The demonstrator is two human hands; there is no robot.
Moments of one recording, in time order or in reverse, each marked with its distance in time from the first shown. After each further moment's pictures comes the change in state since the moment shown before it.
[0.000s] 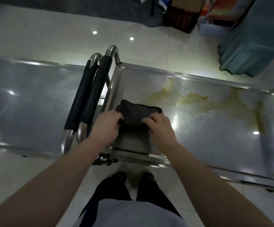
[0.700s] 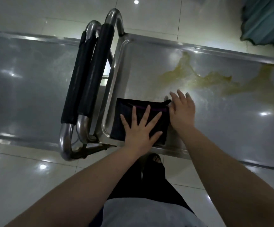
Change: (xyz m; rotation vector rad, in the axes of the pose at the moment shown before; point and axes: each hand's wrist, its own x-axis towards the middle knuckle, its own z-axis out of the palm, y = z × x) left_hand -0.016 0.039 0.117 0.228 -0.274 -0.036; right_hand 0.017 0.074 0.071 -0.015 -0.057 0.540
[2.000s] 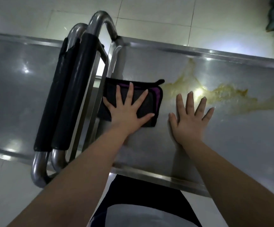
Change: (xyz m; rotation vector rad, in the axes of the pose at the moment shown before) left_hand 0.116 -0.053 -0.017 0.067 0.077 -0.207; right_hand 0.037 0.035 0.026 -0.315 -0.115 -0.004
